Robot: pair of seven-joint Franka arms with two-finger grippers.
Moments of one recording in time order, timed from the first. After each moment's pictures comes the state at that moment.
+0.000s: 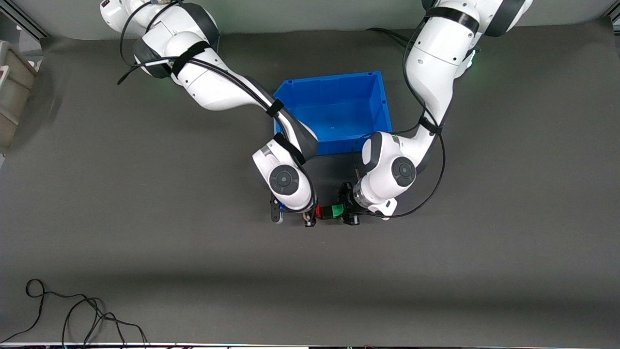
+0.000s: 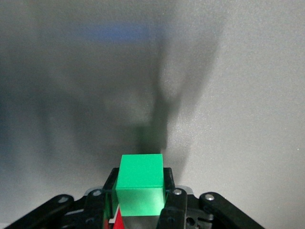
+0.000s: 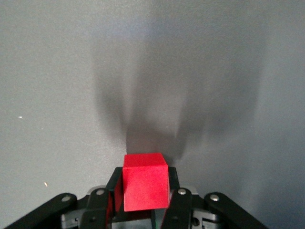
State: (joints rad) left arm -0.61 0.77 0.02 -1.63 -0.68 2.60 -1.78; right arm 0.61 1.04 0.08 -1.08 0.07 2.18 2.15
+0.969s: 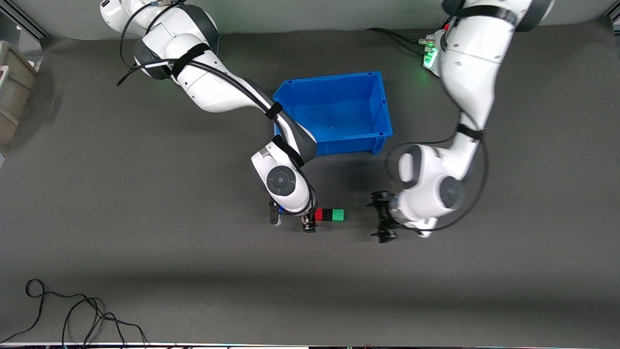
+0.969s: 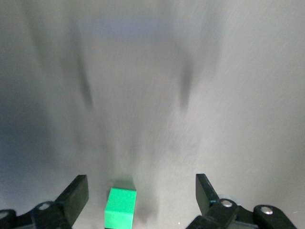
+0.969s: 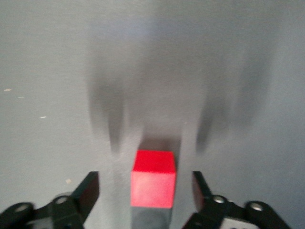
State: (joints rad) left arm -0.40 0.68 0.05 -1.60 -0.58 2.31 -1.62; right arm 0.60 1.04 0.07 -1.06 0.07 2.22 2.17
